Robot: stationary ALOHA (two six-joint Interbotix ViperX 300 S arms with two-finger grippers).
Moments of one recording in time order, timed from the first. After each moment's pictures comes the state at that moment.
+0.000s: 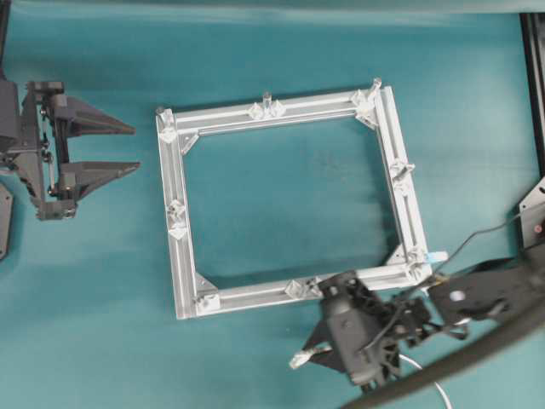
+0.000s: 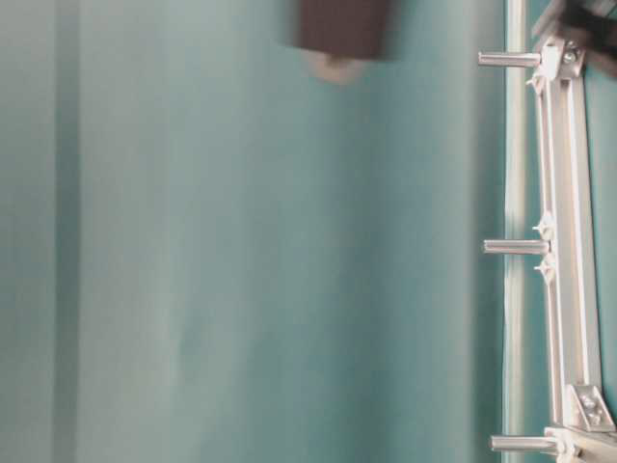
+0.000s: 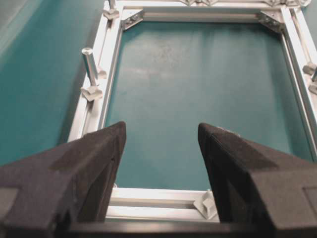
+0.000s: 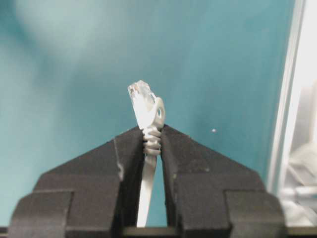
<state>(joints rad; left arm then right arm) 0.20 -0.71 1.21 -0.06 -0.19 0.09 0.37 0.09 0.73 -0.16 -0.12 0.24</state>
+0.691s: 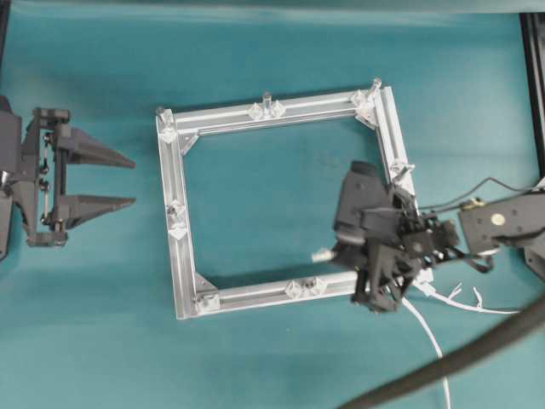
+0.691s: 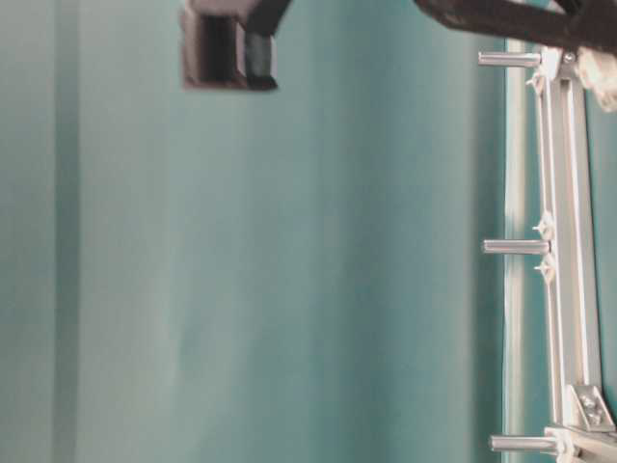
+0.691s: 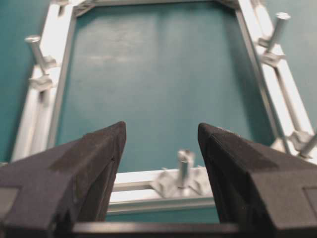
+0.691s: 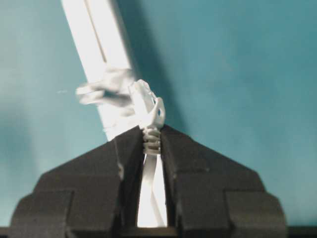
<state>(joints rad) 0.06 -0.71 1.24 -0.06 -0.19 0.09 0.15 -0.12 0.72 -0.26 0.36 0.69</state>
